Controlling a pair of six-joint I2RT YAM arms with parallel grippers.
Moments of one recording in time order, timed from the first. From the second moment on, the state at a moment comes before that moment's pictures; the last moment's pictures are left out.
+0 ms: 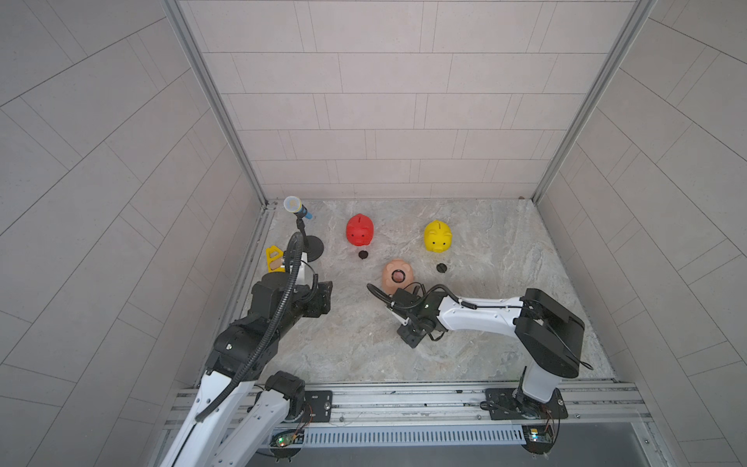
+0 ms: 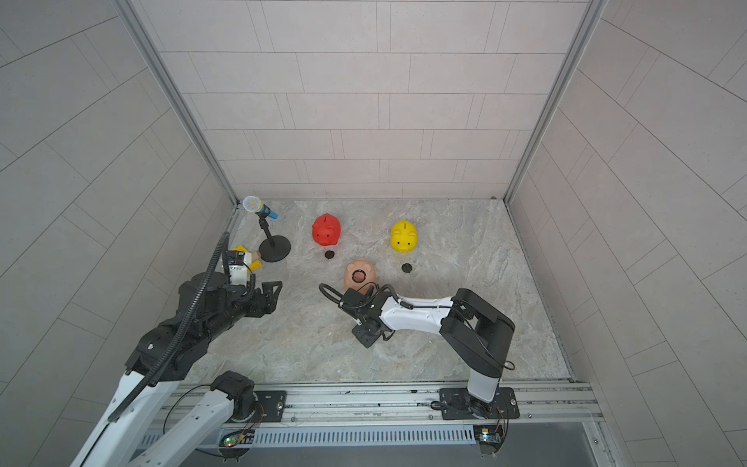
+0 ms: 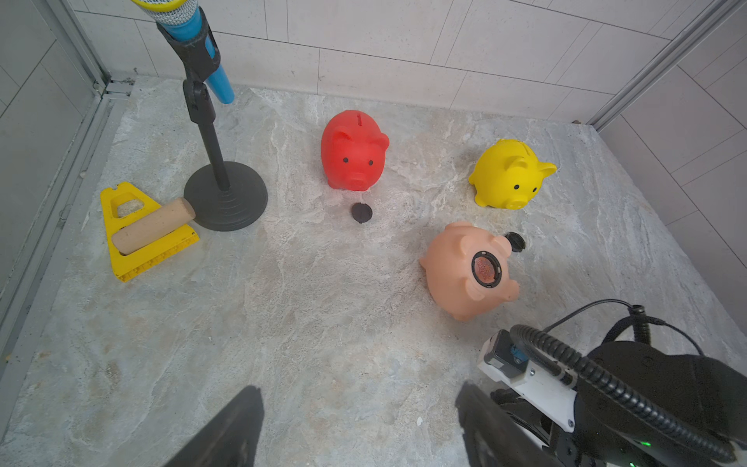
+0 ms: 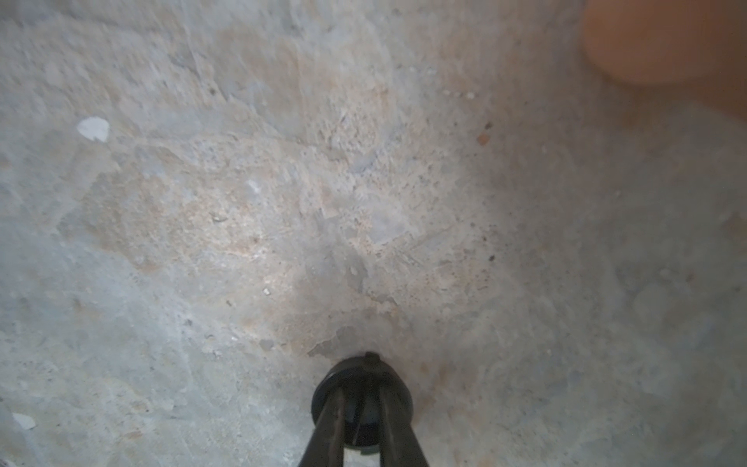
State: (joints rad) left arm -0.35 0.62 0.89 -0.85 -0.05 -0.29; right arm 0.98 1.75 1.04 -0.60 0.07 0.21
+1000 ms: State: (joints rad) left arm -0.35 0.62 0.89 -0.85 -0.05 -0.29; right arm 0.97 1.69 0.97 -0.62 0.12 0.34
